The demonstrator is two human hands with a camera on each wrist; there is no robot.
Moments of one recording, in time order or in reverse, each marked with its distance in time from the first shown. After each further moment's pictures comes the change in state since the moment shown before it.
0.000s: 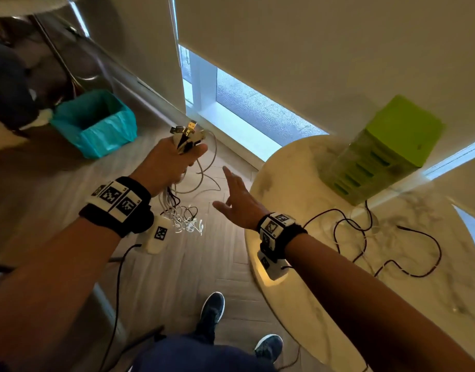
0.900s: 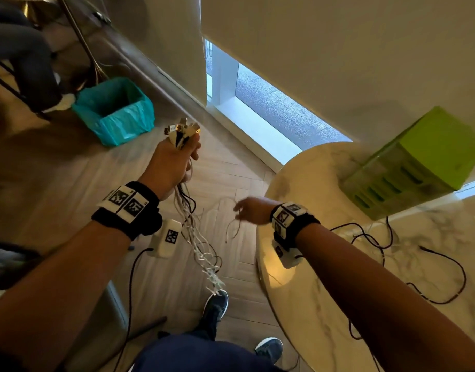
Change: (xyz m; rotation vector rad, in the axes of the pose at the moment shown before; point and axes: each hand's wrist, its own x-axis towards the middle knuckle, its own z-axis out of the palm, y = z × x) left_hand 0.012 -0.024 -0.009 -0.395 0.245 -0.151; right_hand 0.045 0.018 -0.010 -0.247 -0.496 0.282
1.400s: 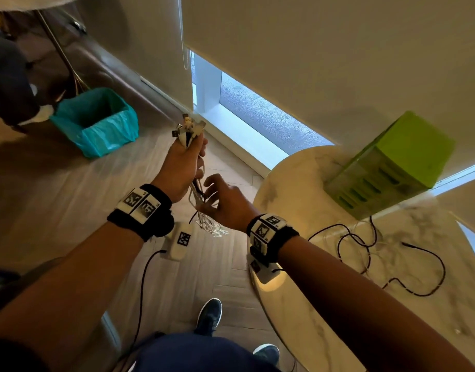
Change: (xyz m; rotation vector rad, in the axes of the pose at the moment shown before) left_hand 0.007 0.015 0.042 -0.128 -0.134 0.029; right_hand -0.019 -0.048 0.003 0.318 0.595 -0.460
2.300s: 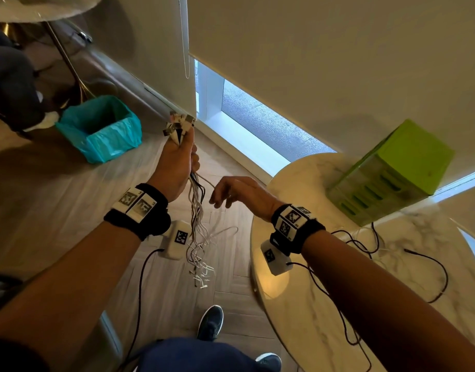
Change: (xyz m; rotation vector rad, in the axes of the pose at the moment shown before) left_hand 0.014 0.009 -0.015 -0.062 0.089 0.025; right_hand 0.004 -0.020 -0.057 0.499 -0.216 0.049
